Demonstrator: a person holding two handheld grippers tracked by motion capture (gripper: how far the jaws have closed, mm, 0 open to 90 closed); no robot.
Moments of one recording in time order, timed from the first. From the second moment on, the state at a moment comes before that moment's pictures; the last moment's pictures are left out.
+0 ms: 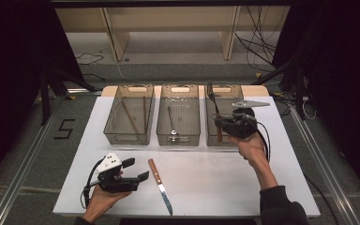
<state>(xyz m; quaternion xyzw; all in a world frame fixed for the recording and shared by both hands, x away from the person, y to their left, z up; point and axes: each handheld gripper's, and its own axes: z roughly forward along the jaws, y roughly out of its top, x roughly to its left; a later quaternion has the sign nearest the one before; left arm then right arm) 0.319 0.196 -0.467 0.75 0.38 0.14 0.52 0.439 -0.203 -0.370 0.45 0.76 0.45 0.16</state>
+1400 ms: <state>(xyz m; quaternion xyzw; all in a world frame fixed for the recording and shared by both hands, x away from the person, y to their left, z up) 0.315 0.194 -0.472 0.75 0.38 0.15 0.52 0.519 -0.207 -0.412 0.59 0.72 0.35 0.14</state>
